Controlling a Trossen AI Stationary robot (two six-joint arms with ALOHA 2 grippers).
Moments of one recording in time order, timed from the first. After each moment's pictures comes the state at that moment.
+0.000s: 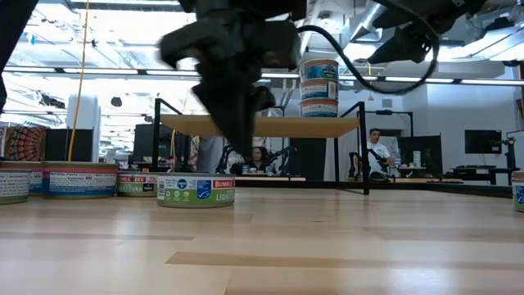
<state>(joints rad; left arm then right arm) -0.17 1.97 1.55 -0.82 0.04 0.17 0.27 0.93 0.73 -0.31 0.38 0.39</state>
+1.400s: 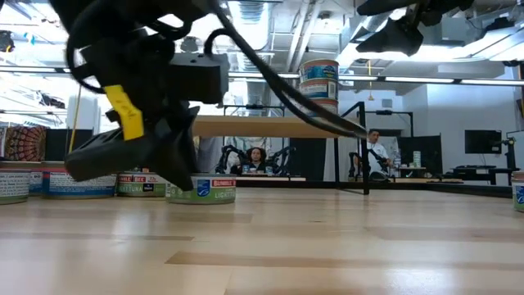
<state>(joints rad) -0.48 1.98 1.26 -0.74 -0.69 -0.30 0.28 0.97 0.73 -0.17 0.43 0.38</state>
